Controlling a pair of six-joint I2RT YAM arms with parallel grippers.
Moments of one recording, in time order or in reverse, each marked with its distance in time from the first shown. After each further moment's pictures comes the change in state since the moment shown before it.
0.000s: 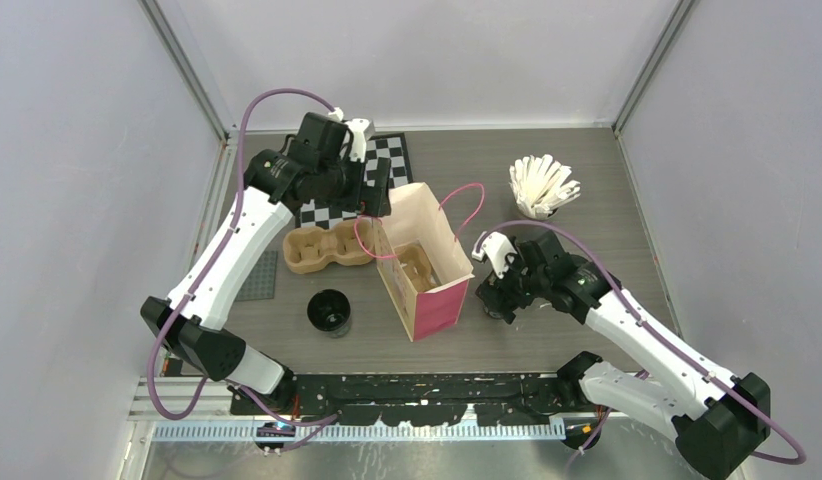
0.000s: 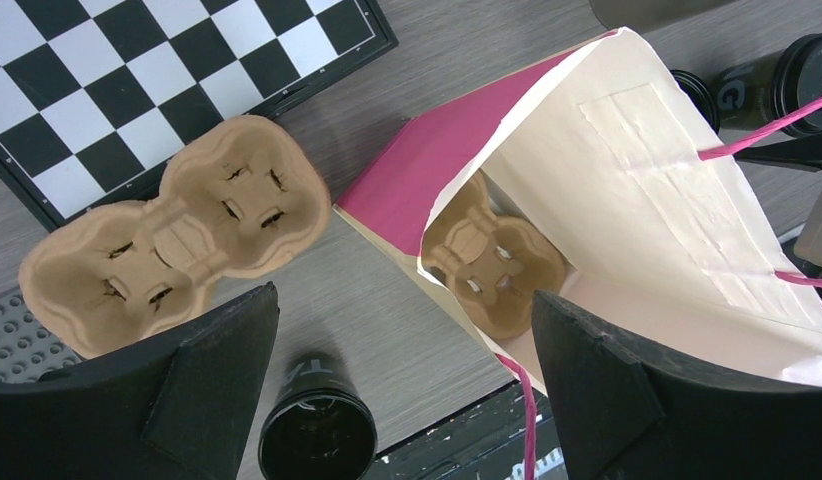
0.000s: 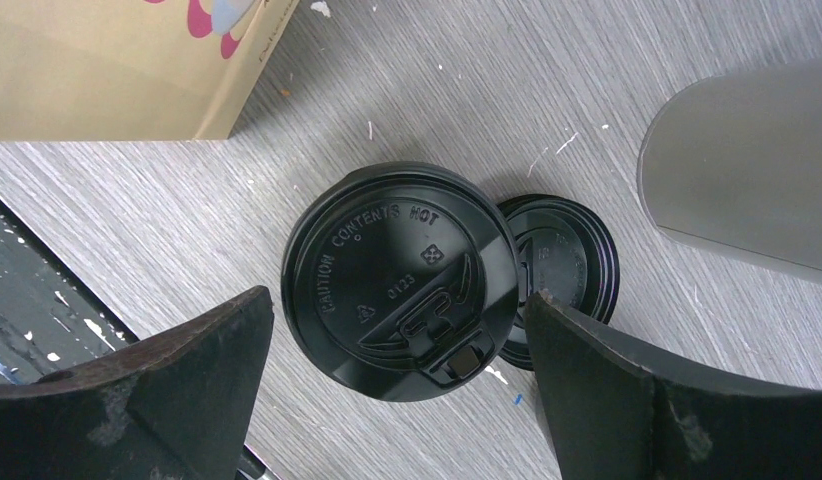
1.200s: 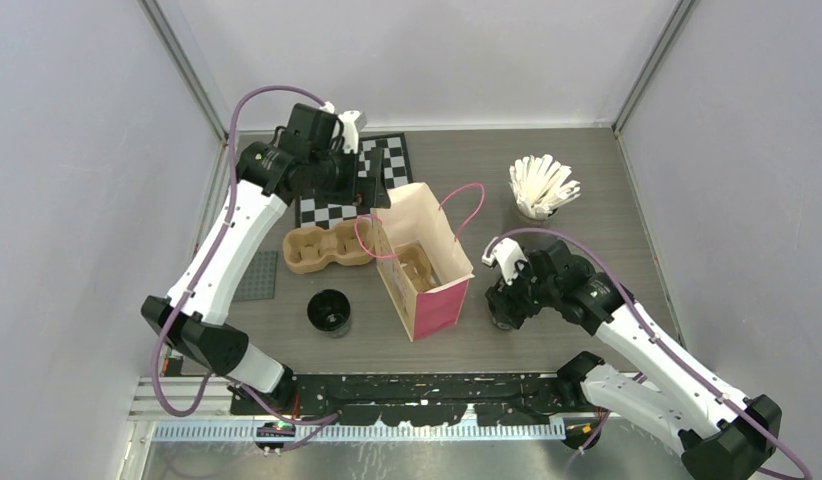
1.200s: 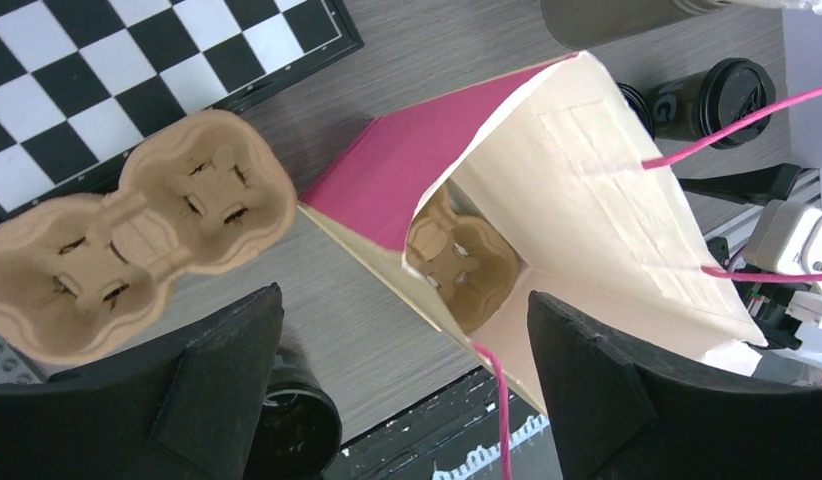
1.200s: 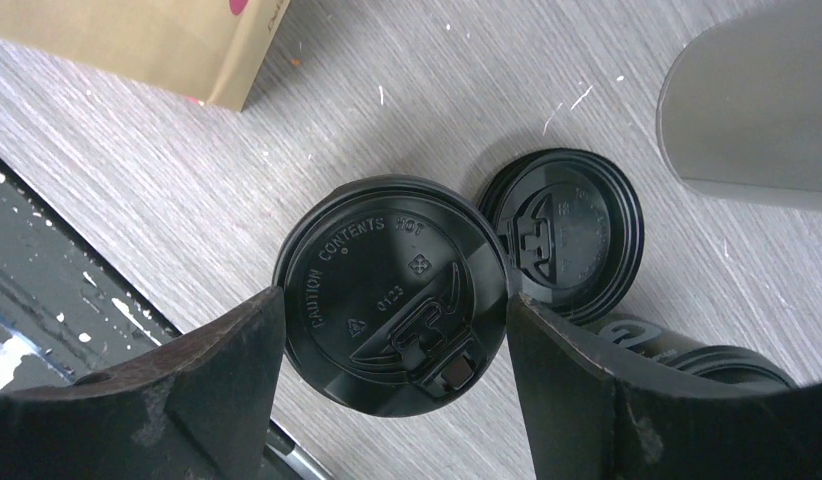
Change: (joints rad) left arm 0.048 0.005 0.047 -0.037 0.097 -0.056; right arm 0.000 -0.095 -0.033 -0.052 0.015 0.069
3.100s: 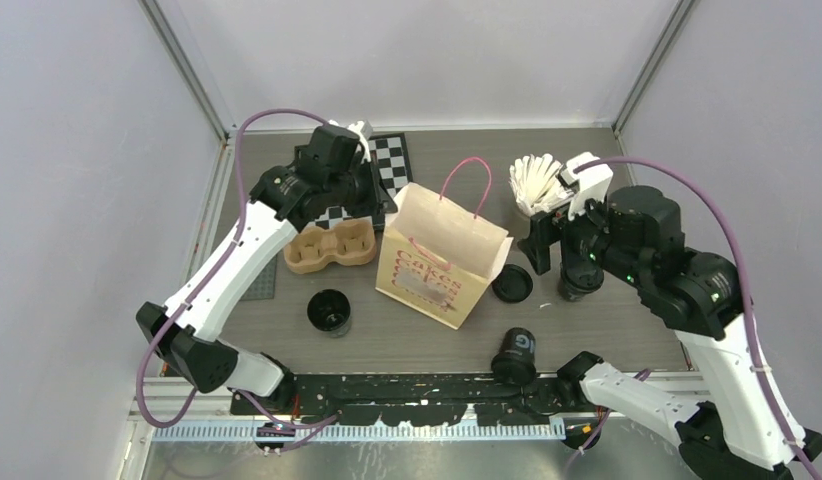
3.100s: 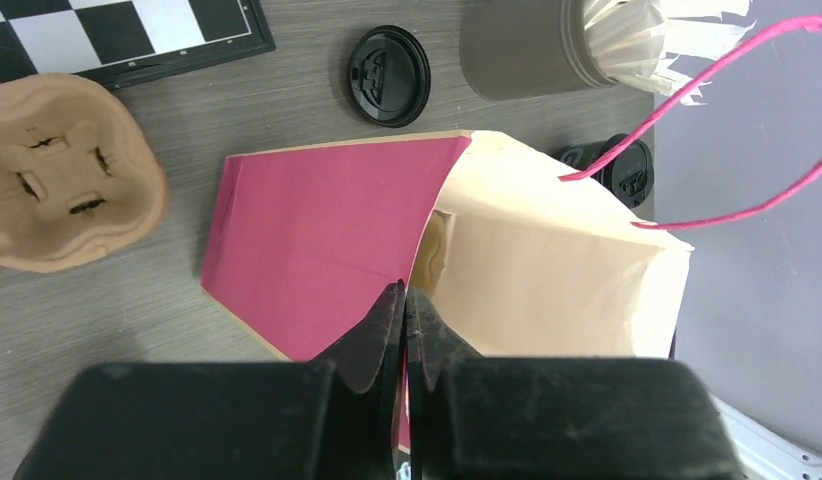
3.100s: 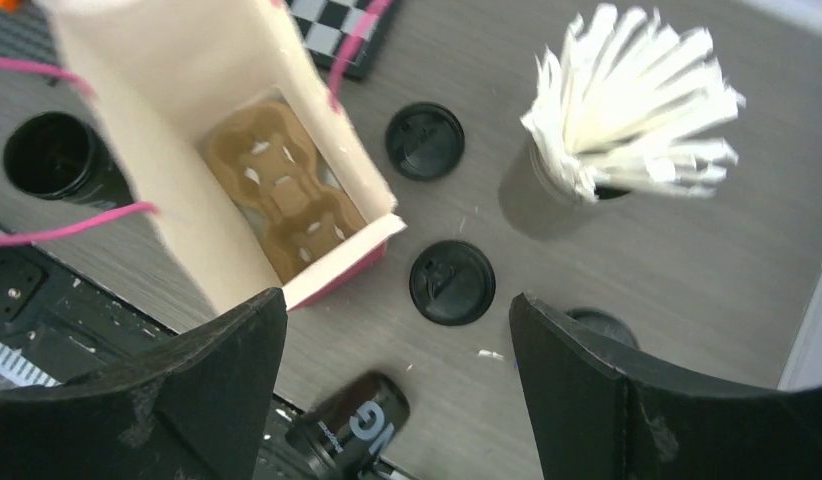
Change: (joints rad) left arm -0.136 -0.056 -0.167 0.227 -0.081 -0.372; right arm 0.002 0.065 0.805 -0.330 0.143 0.320
